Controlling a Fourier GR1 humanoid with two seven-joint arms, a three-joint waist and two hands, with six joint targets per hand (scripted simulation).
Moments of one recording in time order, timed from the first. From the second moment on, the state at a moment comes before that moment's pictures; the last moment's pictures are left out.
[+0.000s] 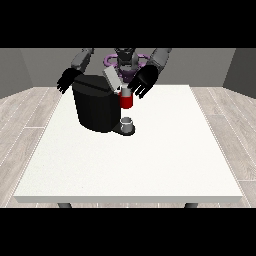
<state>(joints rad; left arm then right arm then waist) -1.18 0.44 0.11 -0.60 -0.68 -0.15 -0.13 -0.33 -0.04 -0.07 -1.36 -0.04 -0.16 -0.07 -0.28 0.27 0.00</state>
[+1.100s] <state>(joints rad) -1.15 0.45 0.06 -0.60 -0.75 -0.21 -0.19 -0.28 -0.03 -0.06 -1.35 -0.03 -0.18 -0.08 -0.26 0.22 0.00</state>
